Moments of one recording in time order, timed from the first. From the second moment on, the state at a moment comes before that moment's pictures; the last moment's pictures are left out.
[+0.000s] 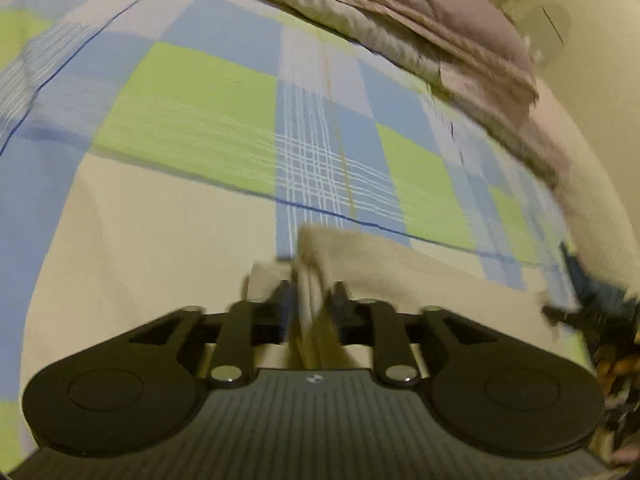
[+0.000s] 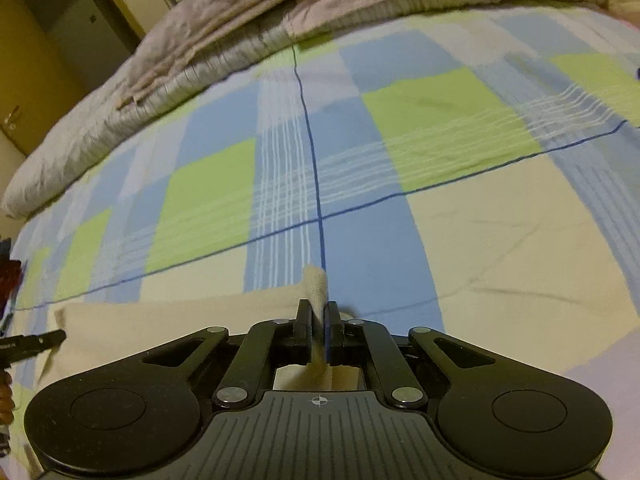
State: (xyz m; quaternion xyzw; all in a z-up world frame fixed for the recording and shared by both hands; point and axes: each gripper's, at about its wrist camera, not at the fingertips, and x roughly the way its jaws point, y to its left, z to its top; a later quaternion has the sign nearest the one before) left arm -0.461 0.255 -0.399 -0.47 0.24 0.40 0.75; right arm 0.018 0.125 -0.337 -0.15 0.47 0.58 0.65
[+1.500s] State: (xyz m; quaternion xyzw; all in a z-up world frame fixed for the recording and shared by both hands) left arm -0.435 0.164 -0.367 -0.35 0.29 0.46 0.76; right arm -0.043 0.051 -0.334 -0.23 0.39 0.57 0.69
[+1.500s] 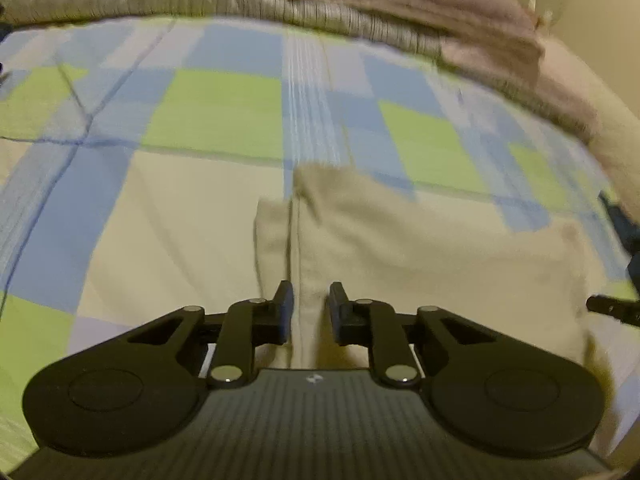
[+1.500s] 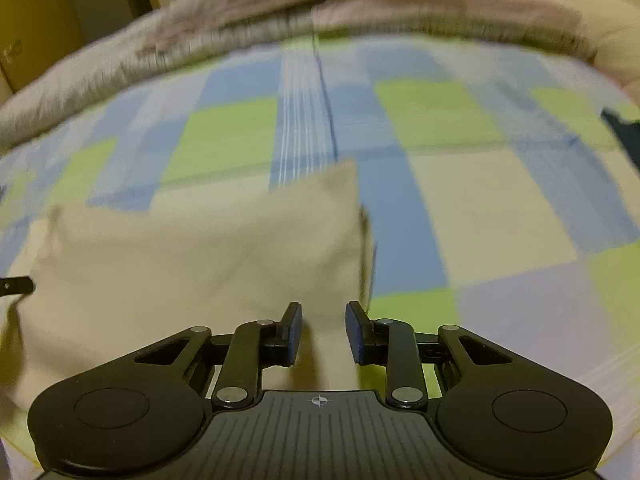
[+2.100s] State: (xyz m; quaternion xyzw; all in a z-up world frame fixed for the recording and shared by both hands) left arm -0.438 0.165 -0.367 -0.47 0.27 0.44 0.71; right arm 0.045 0.037 -0.386 -0.04 0.63 0.54 0.56
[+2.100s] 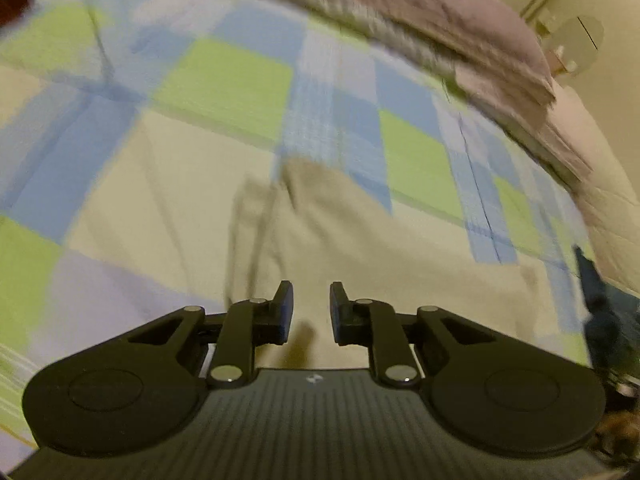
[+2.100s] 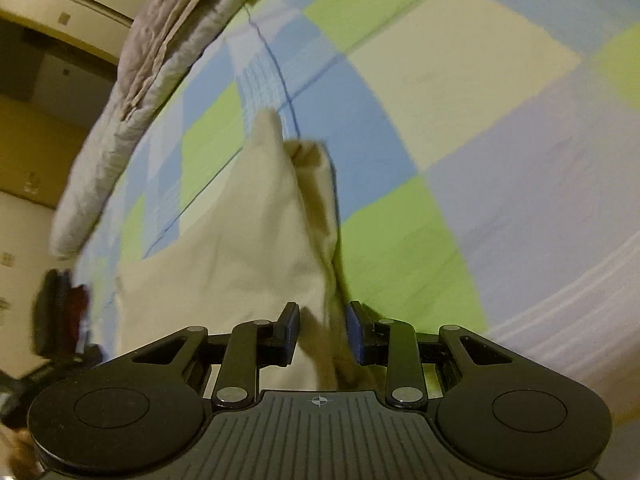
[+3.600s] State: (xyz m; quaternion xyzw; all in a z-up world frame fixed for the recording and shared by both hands) left arm -0.621 0.237 -0.404 -0.57 0.23 0.39 0.69; right arm -0.382 0.137 -0.377 -0.47 0.30 0.55 0.62
